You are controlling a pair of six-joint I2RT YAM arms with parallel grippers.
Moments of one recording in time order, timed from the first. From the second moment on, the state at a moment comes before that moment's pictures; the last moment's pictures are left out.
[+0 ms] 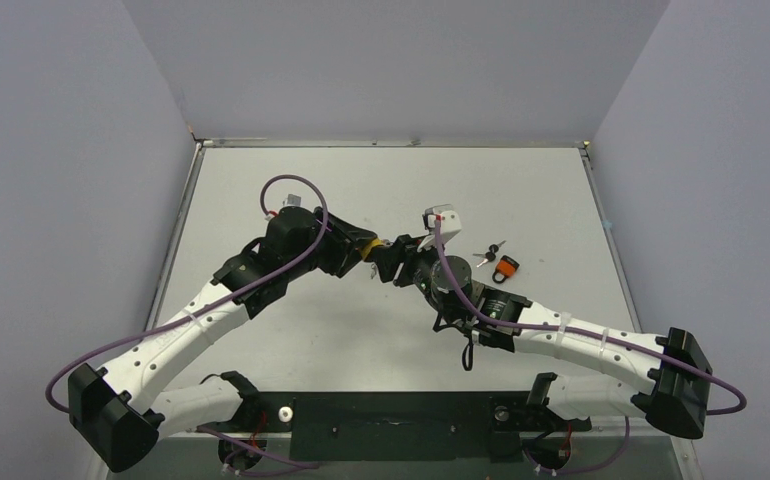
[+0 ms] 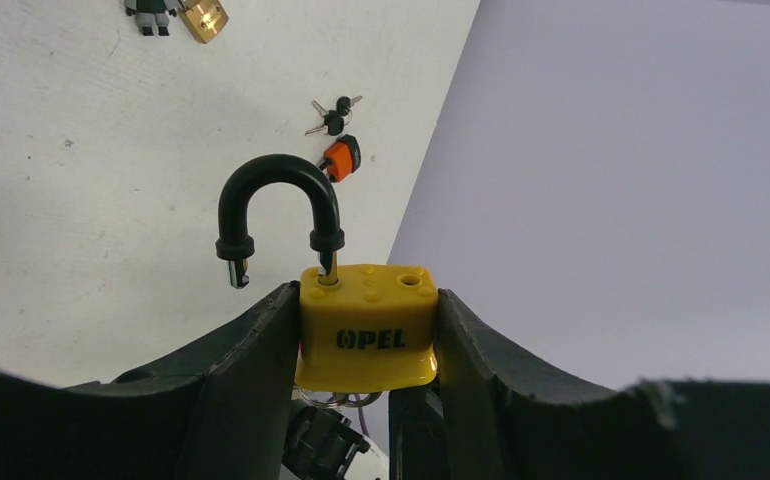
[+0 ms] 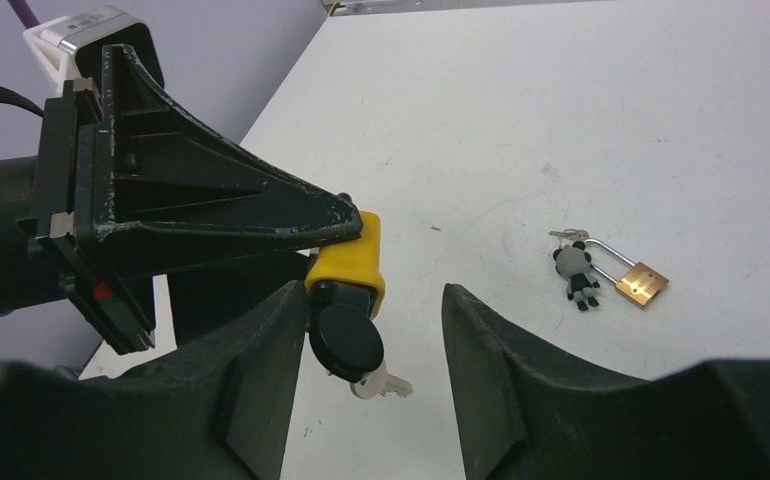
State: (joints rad) left arm -0.69 1.09 0.98 -0.39 -0.02 -1.50; right arm 1.08 1.15 0.82 0.17 0.50 0.49
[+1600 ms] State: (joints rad) left arm -0.75 1.10 1.08 -0.17 0.16 -1.23; right arm 0.82 0.91 0.87 -0.08 0.39 0.59
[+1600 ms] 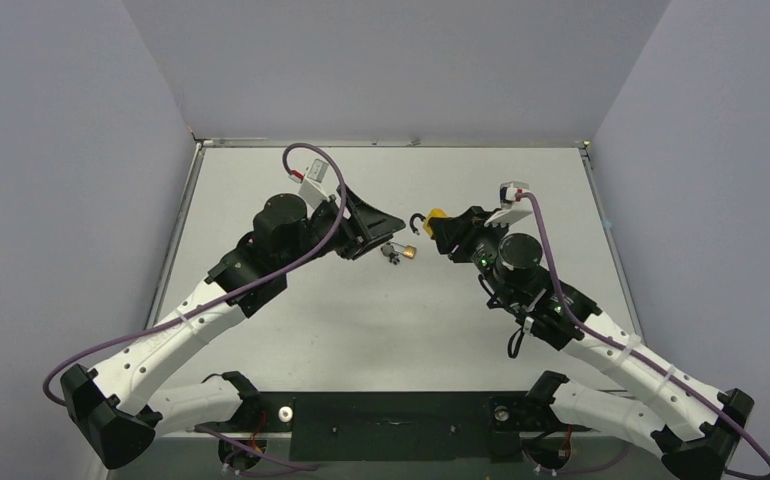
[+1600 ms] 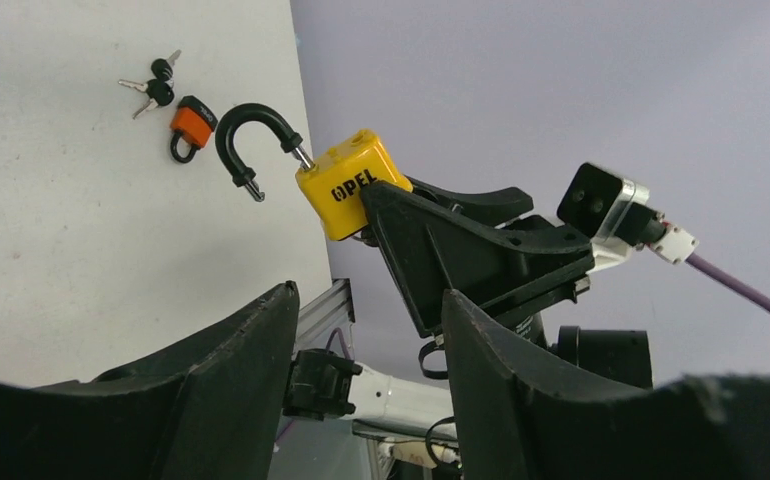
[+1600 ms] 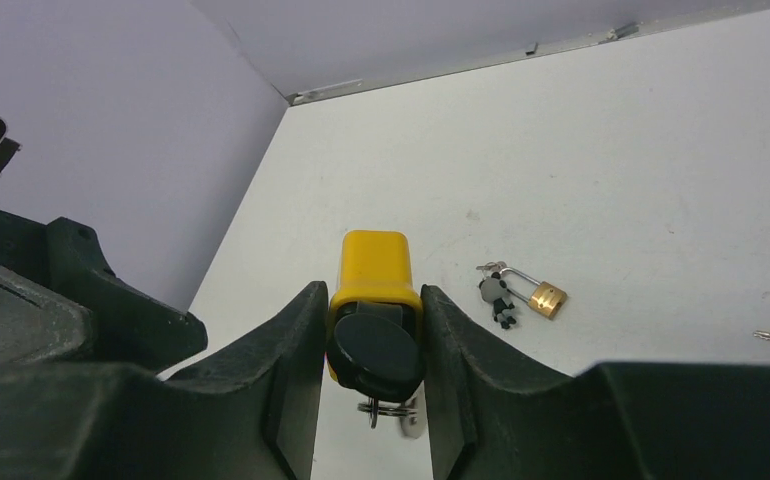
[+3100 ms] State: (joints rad) left arm -1.19 0.81 0.88 0.20 -0.20 0.47; right arm 0.55 0.88 1.15 -0.25 -0.67 0.97
